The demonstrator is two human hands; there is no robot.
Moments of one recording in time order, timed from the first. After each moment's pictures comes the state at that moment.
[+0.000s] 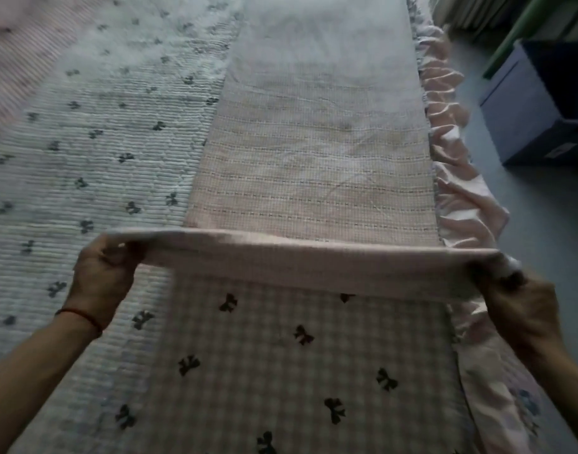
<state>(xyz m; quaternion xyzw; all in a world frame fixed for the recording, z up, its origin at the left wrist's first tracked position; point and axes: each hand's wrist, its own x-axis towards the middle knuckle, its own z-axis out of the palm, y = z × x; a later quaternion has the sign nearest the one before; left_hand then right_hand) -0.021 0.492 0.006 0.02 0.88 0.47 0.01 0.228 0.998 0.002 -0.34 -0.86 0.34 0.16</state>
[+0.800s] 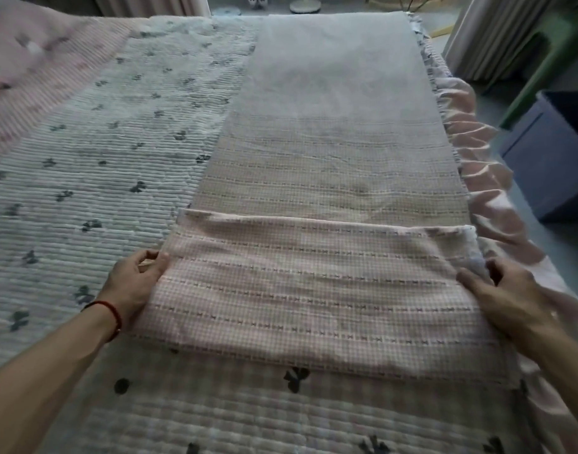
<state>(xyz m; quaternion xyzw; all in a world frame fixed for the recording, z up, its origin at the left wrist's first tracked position) -0.202 0.570 -0.105 -0.07 0.89 0.43 0.11 0.019 1.081 -0.072 -0.37 -0.84 0.39 0.04</state>
